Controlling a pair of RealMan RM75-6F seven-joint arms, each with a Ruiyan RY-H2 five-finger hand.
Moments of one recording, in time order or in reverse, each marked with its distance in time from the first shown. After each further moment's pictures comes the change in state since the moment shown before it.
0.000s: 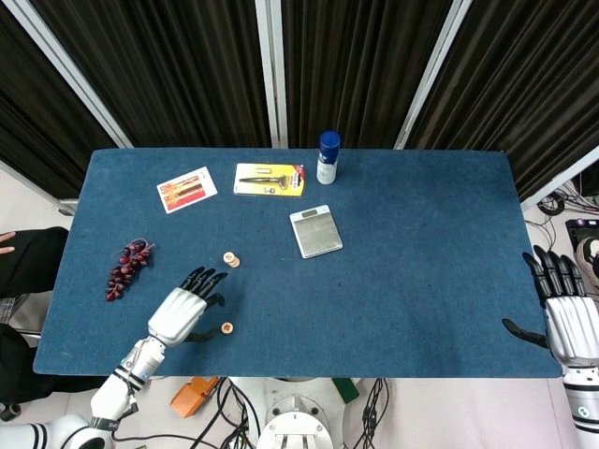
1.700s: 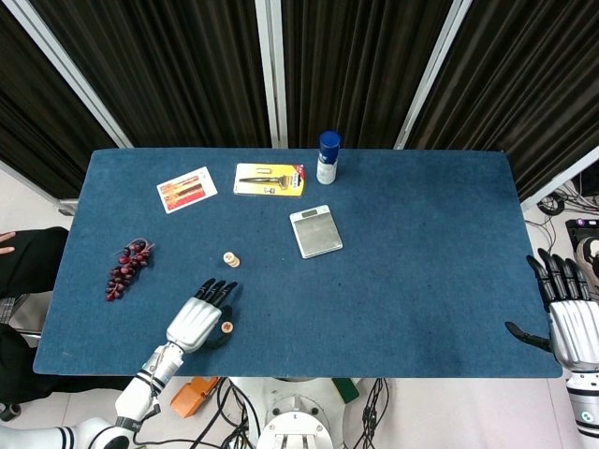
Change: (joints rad) left arm 0.054 -0.144 -0.064 0.118 -0.051 -0.123 0.134; right arm -0.015 0.004 -0.005 0.002 -0.005 0.016 0.003
